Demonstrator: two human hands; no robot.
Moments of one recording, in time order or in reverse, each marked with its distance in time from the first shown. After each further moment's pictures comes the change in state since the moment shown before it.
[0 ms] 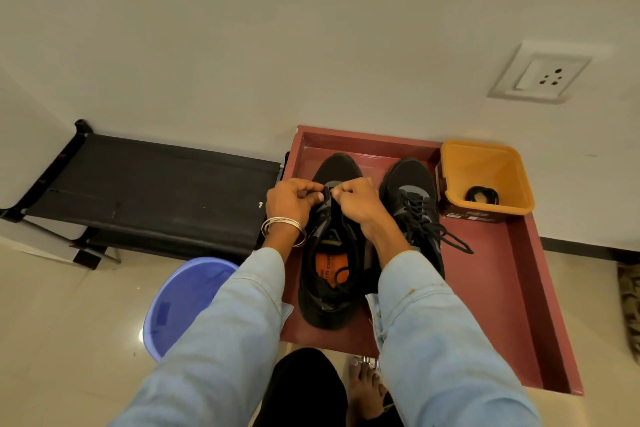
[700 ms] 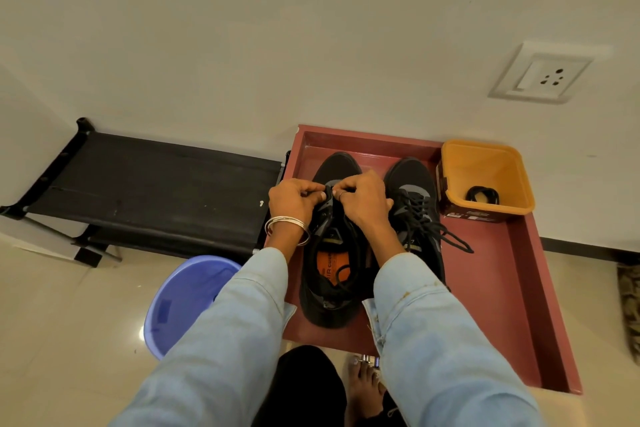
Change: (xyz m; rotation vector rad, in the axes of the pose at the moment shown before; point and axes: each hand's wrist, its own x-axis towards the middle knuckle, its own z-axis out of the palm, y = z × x) left_hand -0.006 0.011 0.000 0.070 0.017 0.016; right_hand -0.010 -0.002 -0.007 -0.181 0.167 -0.129
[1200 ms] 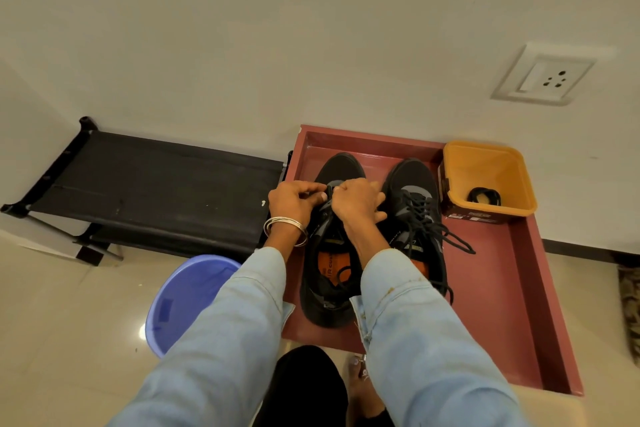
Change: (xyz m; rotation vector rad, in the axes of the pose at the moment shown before) left_hand 0.000 -0.006 -0.004 -0.063 -0.040 -0.012; right_hand -0.002 -0.027 0.007 0.068 -0.039 0.368
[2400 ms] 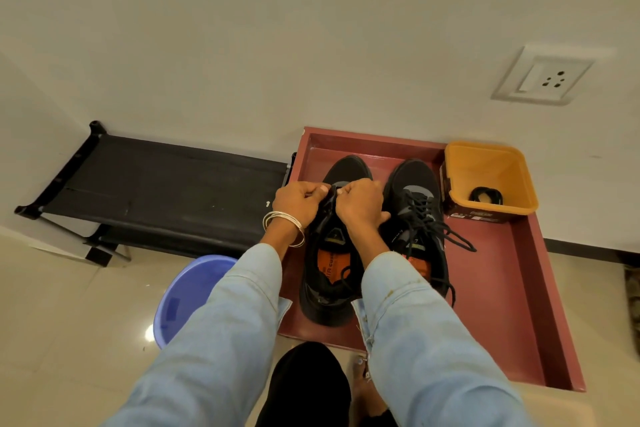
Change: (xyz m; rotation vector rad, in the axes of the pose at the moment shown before) left_hand 0.002 0.003 -0.011 0.111 -0.145 -0.037; right_hand 0.003 0.009 0.008 0.048 0.105 -0.055
